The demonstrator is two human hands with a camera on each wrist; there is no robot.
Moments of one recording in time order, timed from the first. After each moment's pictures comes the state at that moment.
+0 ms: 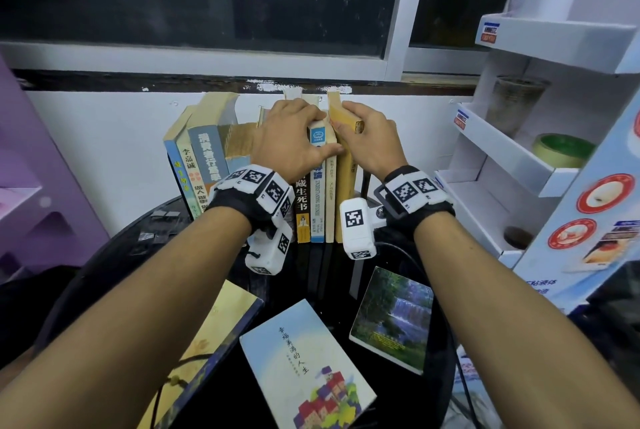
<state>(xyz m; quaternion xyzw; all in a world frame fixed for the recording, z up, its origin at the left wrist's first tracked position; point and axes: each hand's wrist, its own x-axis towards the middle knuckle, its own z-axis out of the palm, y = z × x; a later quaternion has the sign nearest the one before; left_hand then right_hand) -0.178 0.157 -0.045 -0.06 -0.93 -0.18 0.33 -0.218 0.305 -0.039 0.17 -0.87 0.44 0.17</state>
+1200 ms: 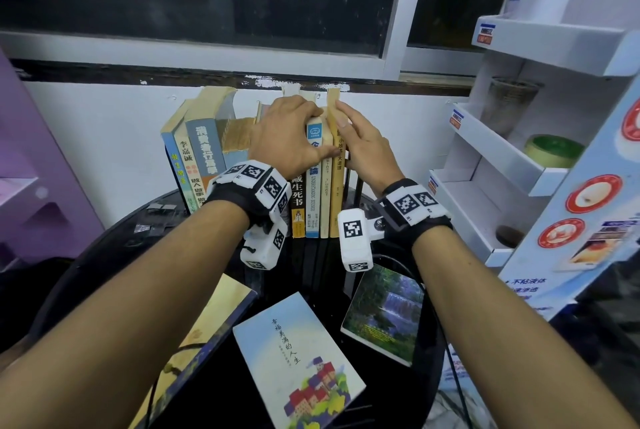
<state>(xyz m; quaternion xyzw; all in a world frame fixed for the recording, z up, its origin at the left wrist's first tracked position) -0.171 0.161 -0.044 -0.06 -0.93 -0.16 0.33 -0.198 0.310 -0.055 0.20 -0.80 0.55 0.09</state>
